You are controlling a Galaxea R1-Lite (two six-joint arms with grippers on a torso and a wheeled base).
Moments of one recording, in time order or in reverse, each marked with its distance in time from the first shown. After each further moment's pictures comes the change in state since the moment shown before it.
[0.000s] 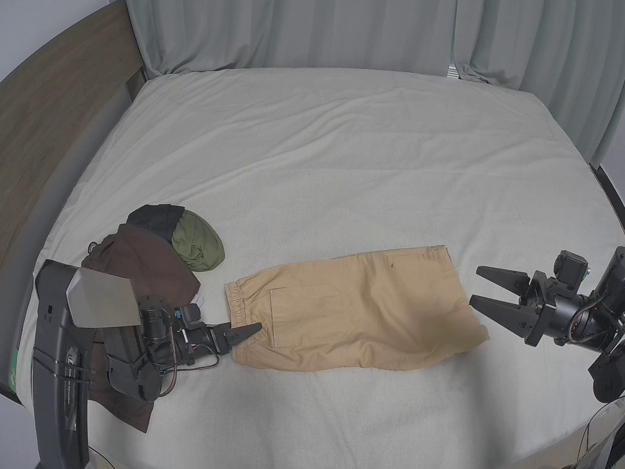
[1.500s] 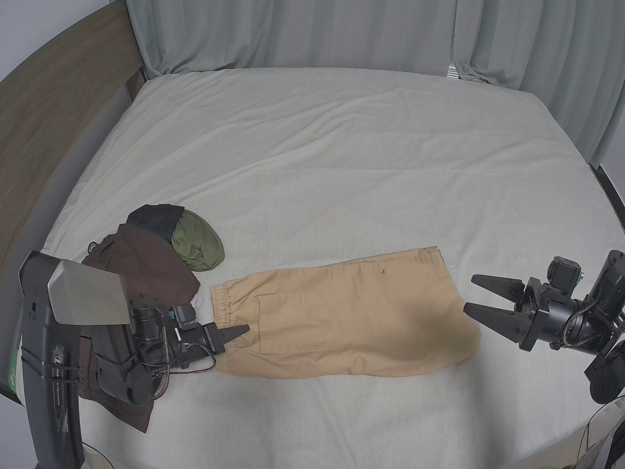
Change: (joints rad) left arm -0.023 -0.097 0.102 0.003 -0.004 -0.179; right arm 0.007 0.033 0.008 0.000 0.000 -0.004
